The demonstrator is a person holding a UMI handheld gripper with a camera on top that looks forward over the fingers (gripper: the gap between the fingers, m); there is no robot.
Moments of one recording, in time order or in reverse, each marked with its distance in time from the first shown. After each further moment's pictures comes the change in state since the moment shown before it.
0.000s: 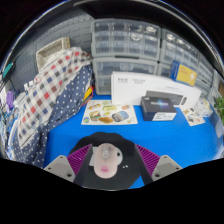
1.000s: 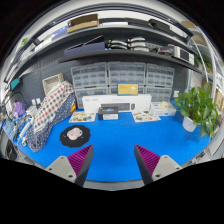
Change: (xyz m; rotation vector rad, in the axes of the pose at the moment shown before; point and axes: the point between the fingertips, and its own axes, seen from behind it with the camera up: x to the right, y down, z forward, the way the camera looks) arm 0.216 0.065 -0.294 0.204 0.003 0.047
